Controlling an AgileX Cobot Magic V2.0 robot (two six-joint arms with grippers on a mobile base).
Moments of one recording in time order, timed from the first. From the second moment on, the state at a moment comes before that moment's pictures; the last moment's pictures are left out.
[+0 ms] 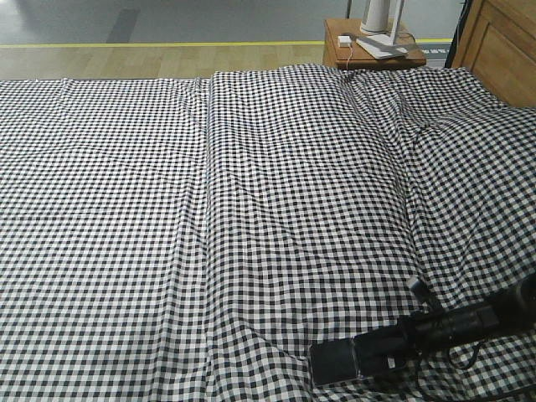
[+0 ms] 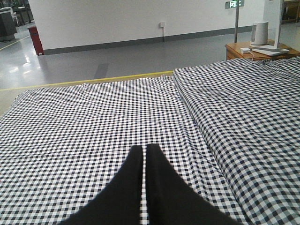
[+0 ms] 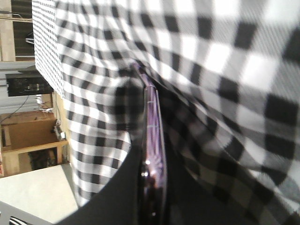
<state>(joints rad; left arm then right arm) 0.04 -0.01 0.03 0.06 0.19 0.04 -0.32 2.82 -1.46 1.11 1.13 -1.37</state>
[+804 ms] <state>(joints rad) 0.04 -0.01 0.03 0.06 0.19 0.04 -0.20 1.81 -1.18 1.06 1.17 -1.24</state>
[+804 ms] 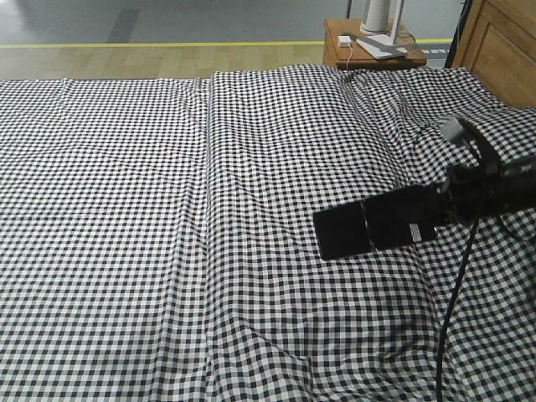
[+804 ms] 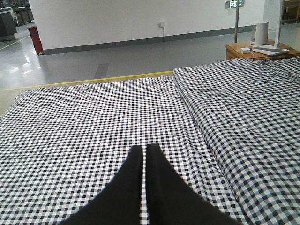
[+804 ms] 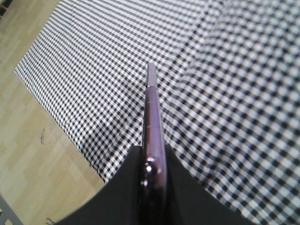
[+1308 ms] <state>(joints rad) 0.04 -0.01 0.03 0.06 0.19 0.04 0.14 1.47 -1.17 1.03 1.21 -1.08</state>
